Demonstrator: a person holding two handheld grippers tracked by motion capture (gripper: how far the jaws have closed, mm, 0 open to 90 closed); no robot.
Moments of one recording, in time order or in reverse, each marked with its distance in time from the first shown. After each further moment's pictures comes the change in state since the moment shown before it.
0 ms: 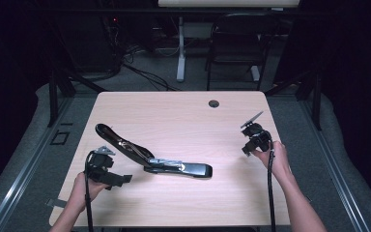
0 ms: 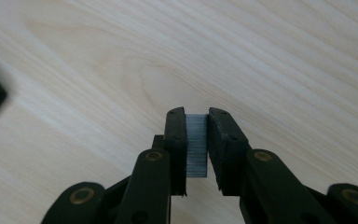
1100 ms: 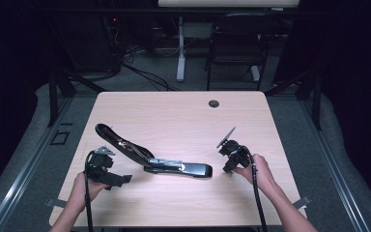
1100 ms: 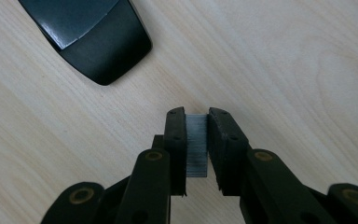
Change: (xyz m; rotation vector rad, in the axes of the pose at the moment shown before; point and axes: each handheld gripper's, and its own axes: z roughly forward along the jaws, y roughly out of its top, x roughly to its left) left arm 0.000 0.000 0.000 0.004 0.001 0.002; right arm 0.085 -0.005 0.015 0.129 0.107 -0.206
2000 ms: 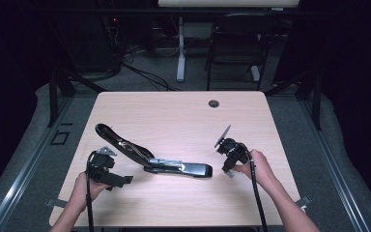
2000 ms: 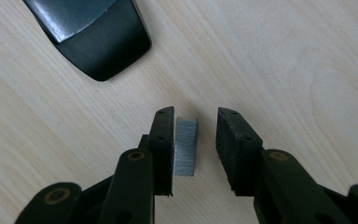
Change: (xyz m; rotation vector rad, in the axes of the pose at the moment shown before) left arm -0.002 0.001 0.003 0.013 -0.012 0.009; right arm -0.002 0.011 -0.001 0.047 -0.014 -0.075
